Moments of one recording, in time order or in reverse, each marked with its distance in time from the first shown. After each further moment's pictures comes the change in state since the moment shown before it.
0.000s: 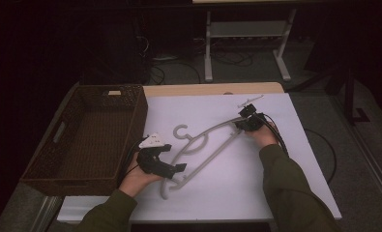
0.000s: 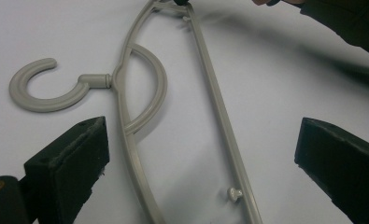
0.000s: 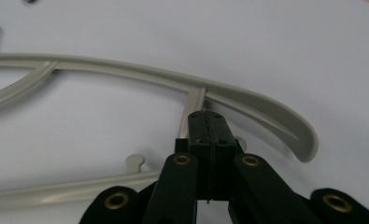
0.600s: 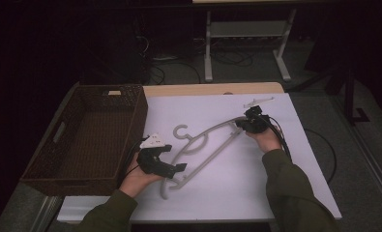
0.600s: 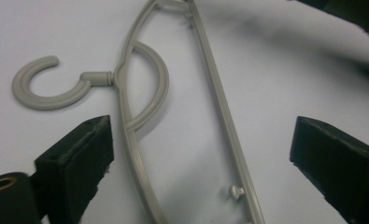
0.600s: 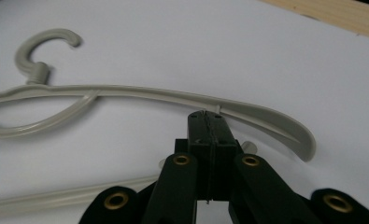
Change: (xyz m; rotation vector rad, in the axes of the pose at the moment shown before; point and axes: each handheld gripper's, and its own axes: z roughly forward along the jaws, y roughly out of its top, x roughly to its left) left arm -0.001 0.001 0.000 -0.007 0.011 0.002; right arm 0.007 -0.007 -0.024 -0.133 0.033 0.036
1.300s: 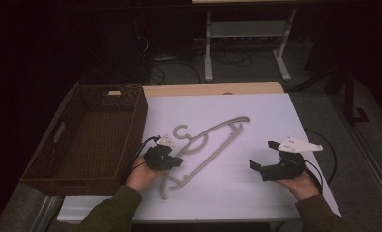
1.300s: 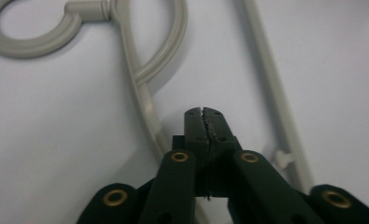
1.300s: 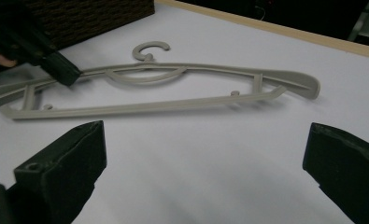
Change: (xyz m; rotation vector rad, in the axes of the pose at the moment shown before) left arm 0.012 0.000 0.027 0.273 0.015 0.037; right arm 0.042 -0.104 -0.112 -0.270 0.092 -0.064
